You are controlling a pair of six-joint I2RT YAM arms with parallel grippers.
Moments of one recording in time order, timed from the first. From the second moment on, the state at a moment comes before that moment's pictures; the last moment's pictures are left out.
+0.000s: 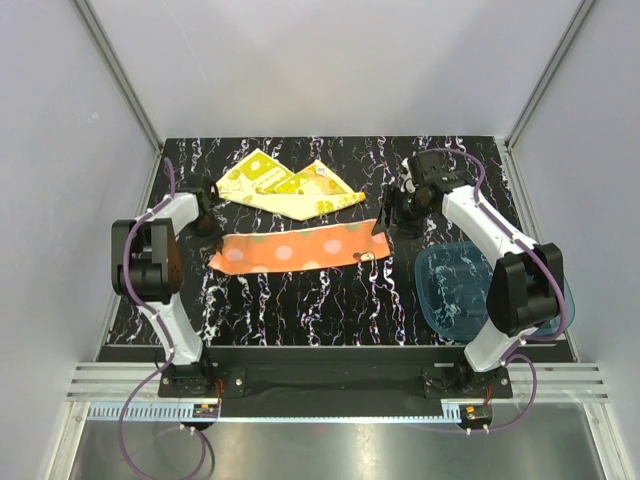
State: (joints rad) left arm 0.04 1.86 1.22 -0.72 -0.08 -0.56; right arm 0.30 1.67 1.38 -0.81 -0.32 0.46
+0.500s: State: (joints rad) left arm 0.07 1.78 1.33 -0.80 -0.11 -0.50; right arm 0.30 1.68 1.27 -0.72 -0.33 0.55
